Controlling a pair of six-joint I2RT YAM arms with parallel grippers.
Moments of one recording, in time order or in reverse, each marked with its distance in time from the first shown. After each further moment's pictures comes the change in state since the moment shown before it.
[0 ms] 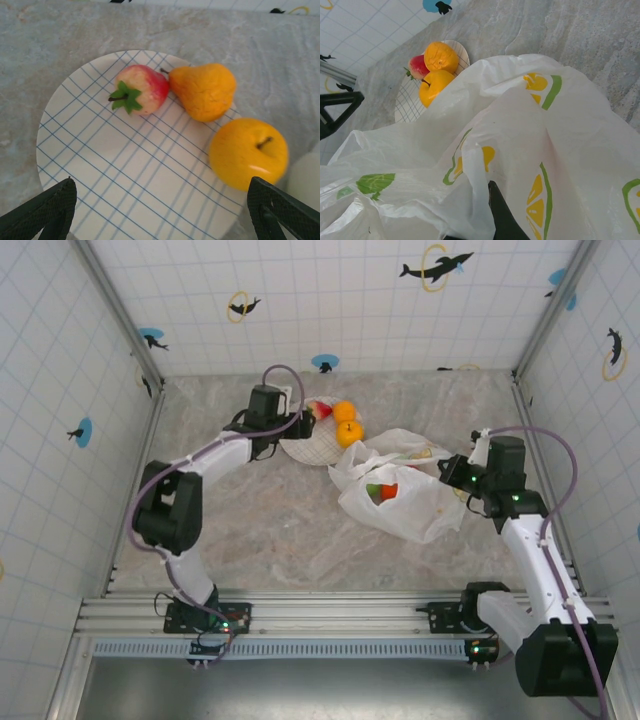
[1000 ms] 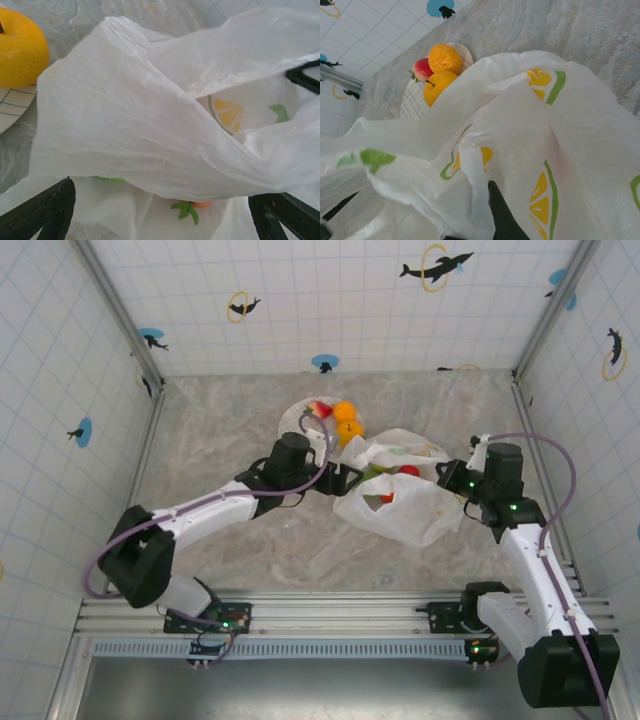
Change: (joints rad) left arm -0.354 -0.406 -0.393 0.127 0.187 -0.156; right arm 0.021 -0.063 -0.057 0.037 0.023 0.058
